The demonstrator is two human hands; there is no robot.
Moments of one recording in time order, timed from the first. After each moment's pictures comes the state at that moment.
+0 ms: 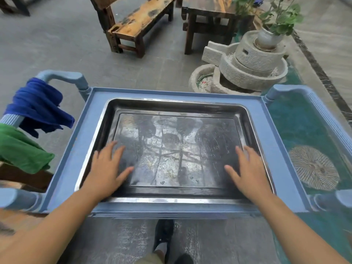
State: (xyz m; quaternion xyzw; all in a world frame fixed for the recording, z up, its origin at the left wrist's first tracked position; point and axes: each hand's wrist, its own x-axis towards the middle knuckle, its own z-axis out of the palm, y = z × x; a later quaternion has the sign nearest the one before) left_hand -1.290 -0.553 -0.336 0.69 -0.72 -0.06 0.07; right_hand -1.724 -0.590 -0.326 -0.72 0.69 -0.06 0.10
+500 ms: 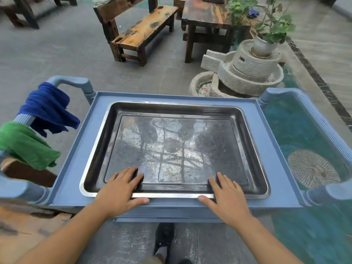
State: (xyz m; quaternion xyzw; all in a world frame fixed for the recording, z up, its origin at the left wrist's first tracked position) left_hand -1.322 -0.501 -0.352 0.61 -0.78 -0.12 -0.11; right_hand -1.684 -0.515 -0.353 -0.76 0.63 0.09 0.13
